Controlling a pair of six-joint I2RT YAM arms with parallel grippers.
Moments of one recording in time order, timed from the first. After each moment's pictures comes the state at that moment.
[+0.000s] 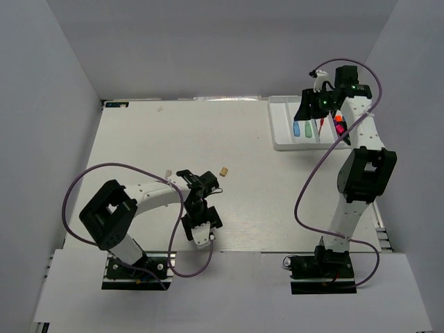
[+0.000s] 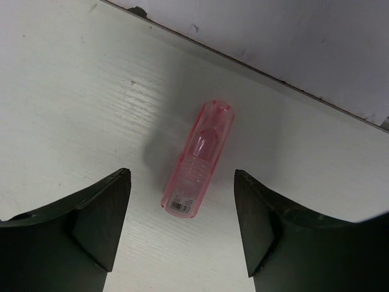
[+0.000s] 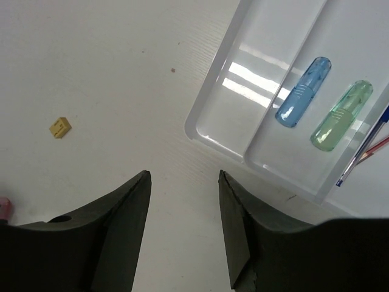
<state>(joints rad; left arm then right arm) -0.85 1.58 0.94 -0.98 0.52 1.97 -0.05 2.00 1.98 -0.93 -0.60 -0.26</state>
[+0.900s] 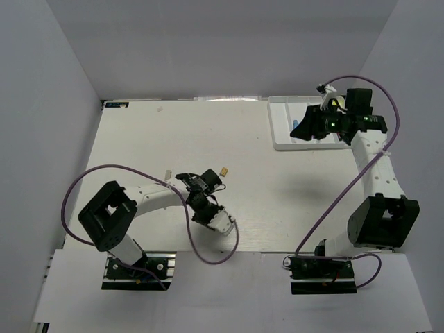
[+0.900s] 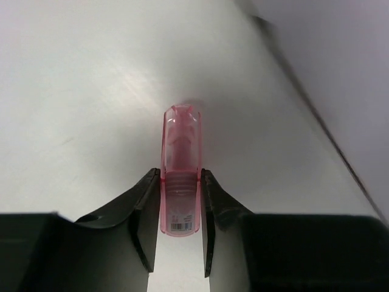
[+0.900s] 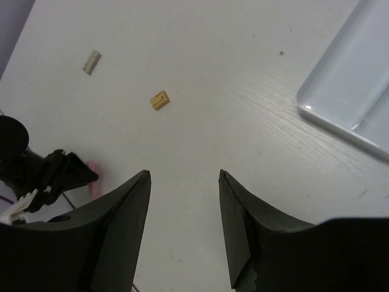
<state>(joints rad) -0.86 1.57 0.87 -0.74 0.54 1.45 -0.06 1.50 1.48 -0.76 -0.83 -0.17</state>
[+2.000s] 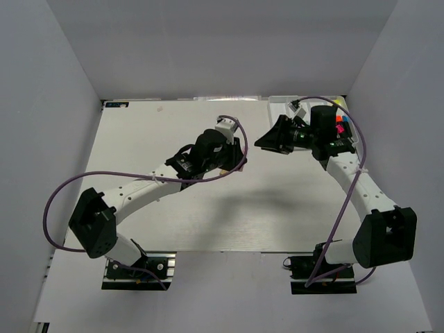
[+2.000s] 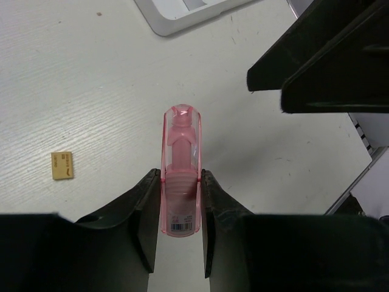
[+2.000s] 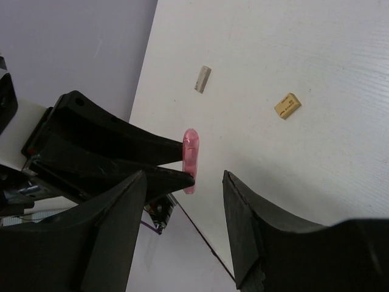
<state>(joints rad) -0.83 1.49 1.16 -0.10 -0.02 -0.44 0.22 1.34 1.10 -0.26 -0.82 0.61</state>
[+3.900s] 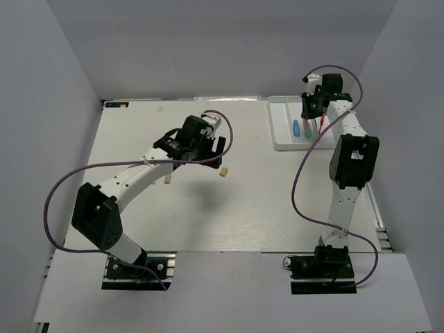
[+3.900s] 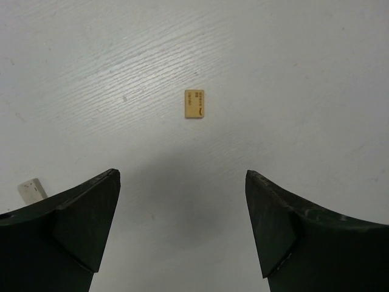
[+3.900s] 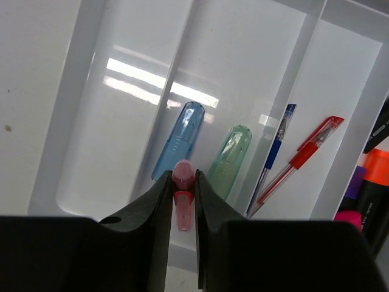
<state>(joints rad) -0.63 1.53 1.29 -0.52 -0.02 -0.19 -0.03 2.22 1.99 -0.59 -0.28 -0.32</state>
